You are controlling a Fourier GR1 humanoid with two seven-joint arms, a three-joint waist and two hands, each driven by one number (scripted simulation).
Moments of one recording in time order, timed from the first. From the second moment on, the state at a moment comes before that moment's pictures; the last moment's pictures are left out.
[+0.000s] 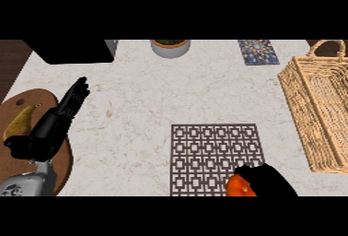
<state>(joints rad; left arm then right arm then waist) -0.12 0.18 0.09 -1.62 -0.07 -0.22 0.03 0.20 -0.32 0.38 -1.60 1.14 0.08 -0.14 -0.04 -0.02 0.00</state>
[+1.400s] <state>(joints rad) -0.15 0.17 0.08 -1.61 -0.08 -0.22 0.03 1.09 -0.50 -0.28 -2.48 -0.01 0.10 -0.48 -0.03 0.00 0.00</state>
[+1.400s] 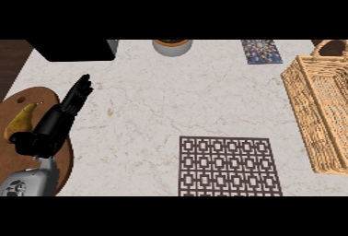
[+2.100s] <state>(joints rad) -0.18 0.16 0.05 -1.62 -0.09 -0.23 0.04 0.67 -0.63 -0.55 -2.42 -0.16 0.03 0.03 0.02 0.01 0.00</state>
